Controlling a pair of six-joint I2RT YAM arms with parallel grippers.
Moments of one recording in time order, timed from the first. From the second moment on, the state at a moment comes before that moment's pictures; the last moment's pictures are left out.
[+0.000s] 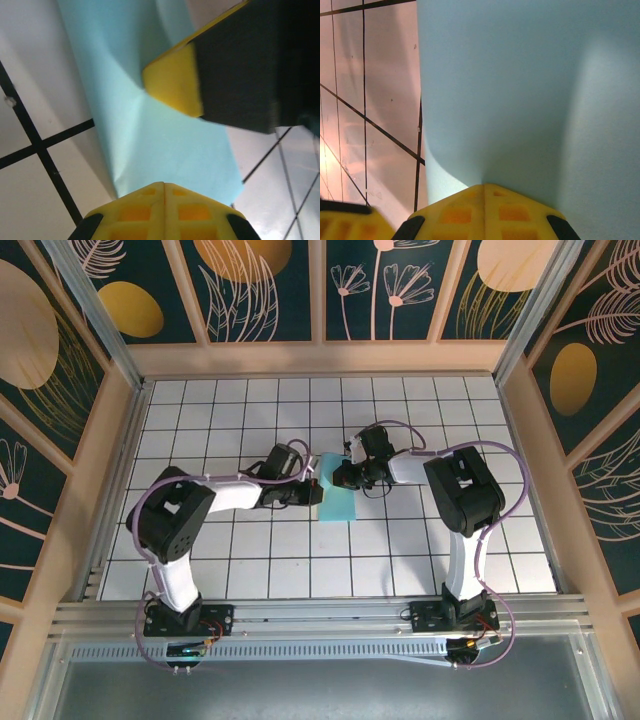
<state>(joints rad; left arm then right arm) -0.62 1.86 0.92 0.05 0.46 -0.53 0.47 1.97 1.07 -0.08 -0.57 0.49</state>
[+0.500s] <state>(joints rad) -0.68 1.93 1.00 0.02 0.44 -0.51 0.47 1.97 1.07 -0.08 -0.57 0.47</state>
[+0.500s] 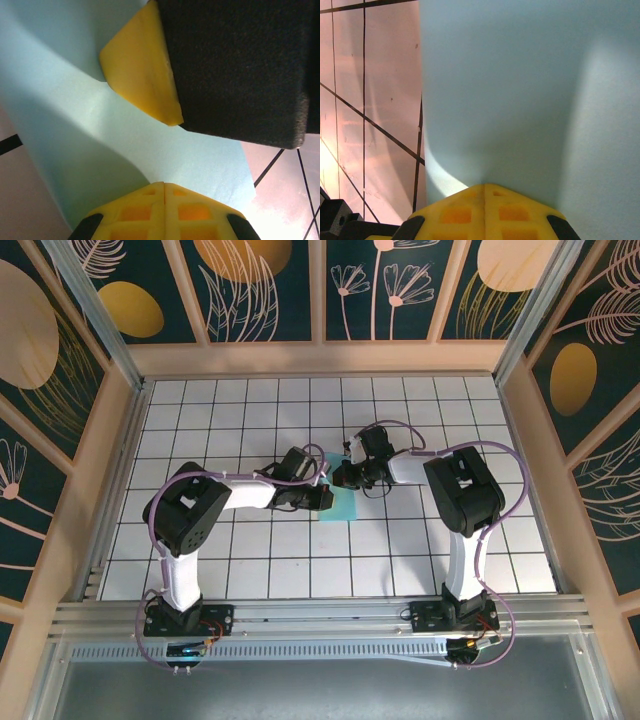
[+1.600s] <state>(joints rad) -0.69 1.91 0.91 0.14 0.41 -0.55 0.47 1.67 0.85 -0.15 -0.60 0.52</state>
